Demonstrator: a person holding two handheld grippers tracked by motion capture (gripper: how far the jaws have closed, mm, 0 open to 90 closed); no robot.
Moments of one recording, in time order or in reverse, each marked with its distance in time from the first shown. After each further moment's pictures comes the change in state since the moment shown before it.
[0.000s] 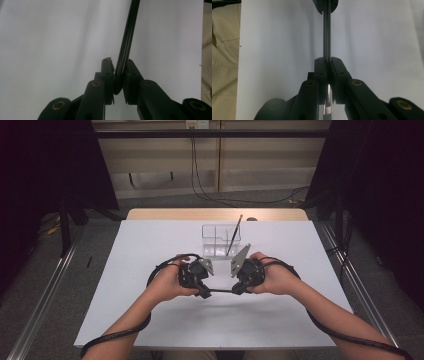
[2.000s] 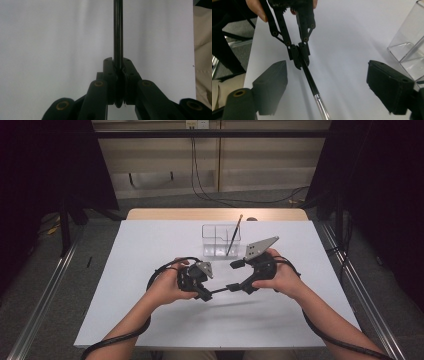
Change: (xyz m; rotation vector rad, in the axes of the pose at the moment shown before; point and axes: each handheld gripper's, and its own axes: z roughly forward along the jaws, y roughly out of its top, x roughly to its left) left arm -0.006 -0.007 0.003 -0.064 -0.026 0.010; right arm -0.015 -0.029 -0.004 -0.525 -0.024 0.203
